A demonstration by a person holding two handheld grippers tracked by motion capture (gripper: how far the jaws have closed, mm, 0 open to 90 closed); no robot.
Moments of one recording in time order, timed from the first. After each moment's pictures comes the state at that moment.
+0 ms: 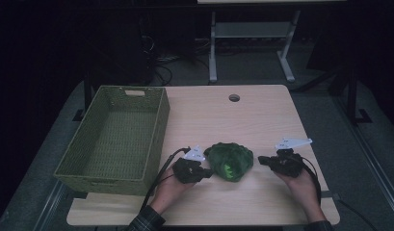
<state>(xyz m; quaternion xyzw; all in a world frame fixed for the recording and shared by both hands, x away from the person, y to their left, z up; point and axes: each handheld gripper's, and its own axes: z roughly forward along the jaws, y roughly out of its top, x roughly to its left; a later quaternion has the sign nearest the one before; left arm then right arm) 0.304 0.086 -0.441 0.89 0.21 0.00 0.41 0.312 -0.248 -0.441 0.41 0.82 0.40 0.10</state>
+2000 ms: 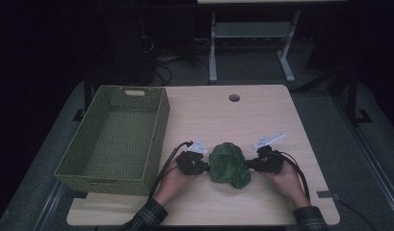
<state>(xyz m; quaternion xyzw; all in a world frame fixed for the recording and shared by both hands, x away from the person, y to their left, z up) 0.340 0.083 -0.460 0.89 0.22 0.01 0.39 0.338 -0.207 -0.464 0.34 0.86 0.37 0.00</state>
